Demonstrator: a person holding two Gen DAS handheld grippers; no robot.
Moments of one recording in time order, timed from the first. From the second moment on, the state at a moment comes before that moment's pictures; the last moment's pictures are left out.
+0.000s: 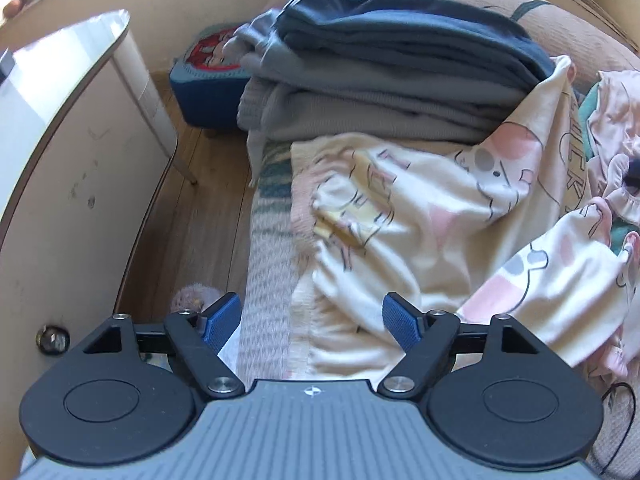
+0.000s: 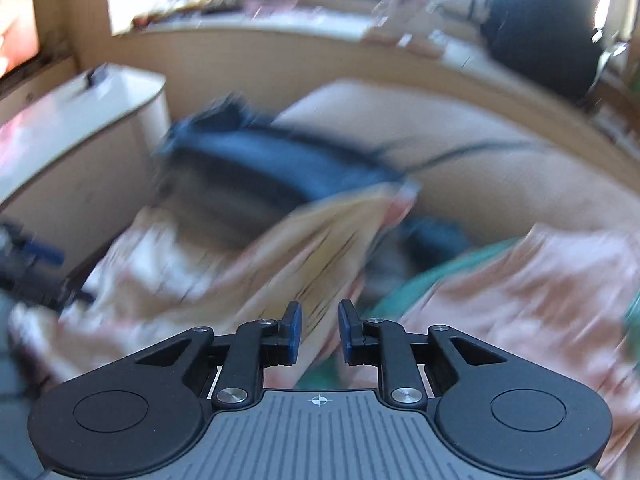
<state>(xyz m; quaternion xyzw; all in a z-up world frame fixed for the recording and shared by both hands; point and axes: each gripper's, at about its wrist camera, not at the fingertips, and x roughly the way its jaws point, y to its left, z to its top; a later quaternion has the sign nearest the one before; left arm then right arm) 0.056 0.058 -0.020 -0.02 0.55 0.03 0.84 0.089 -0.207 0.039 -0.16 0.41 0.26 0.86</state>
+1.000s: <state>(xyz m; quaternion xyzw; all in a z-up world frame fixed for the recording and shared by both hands) -0.041 0.121 -0.012 -0.15 0.52 -0.09 0.83 0.007 -0.224 0.002 -0.01 0.43 0.16 0.89</state>
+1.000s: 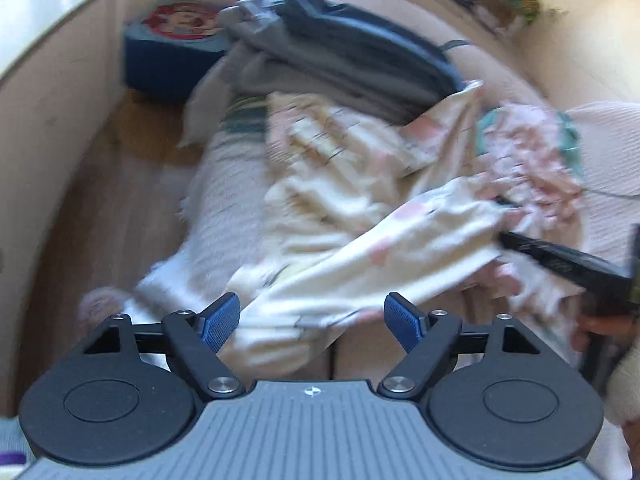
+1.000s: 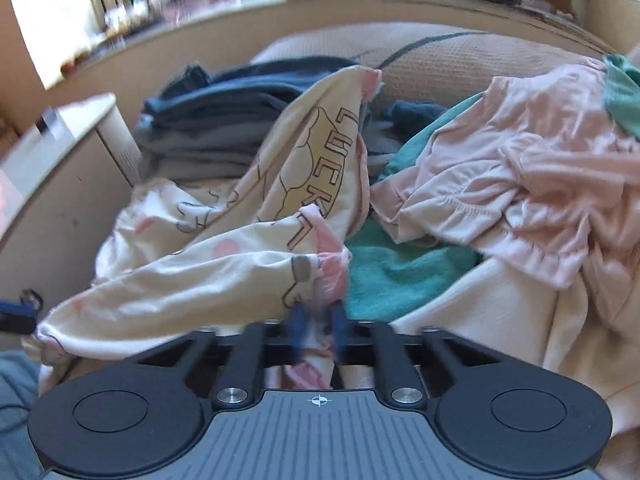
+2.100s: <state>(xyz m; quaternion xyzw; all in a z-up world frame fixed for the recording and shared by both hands) -0.064 0.149 -0.013 -0.11 0.60 0.03 0.79 -0.179 -0.266 0.042 -0.01 0.47 0.12 0.87</state>
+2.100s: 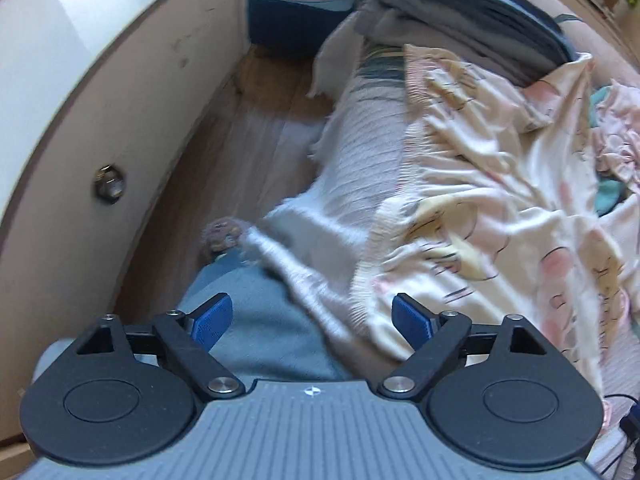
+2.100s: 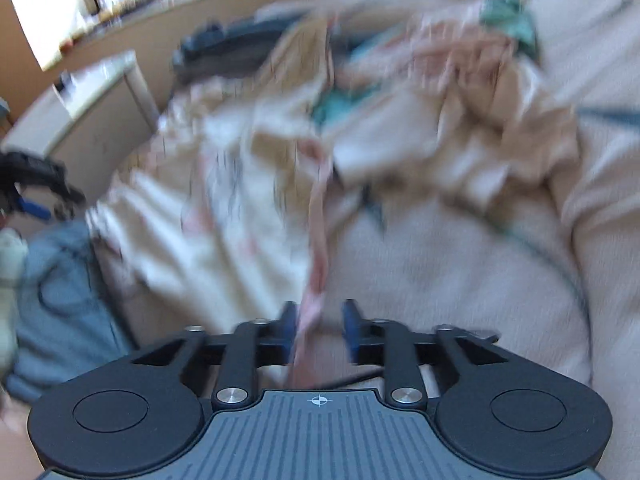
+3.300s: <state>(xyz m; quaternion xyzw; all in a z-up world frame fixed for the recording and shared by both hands) -0.056 0.155 -0.049 -0.28 0.60 -0.02 0.75 -0.188 -0.223 -0.001 -0.07 0.54 0.18 0.82</state>
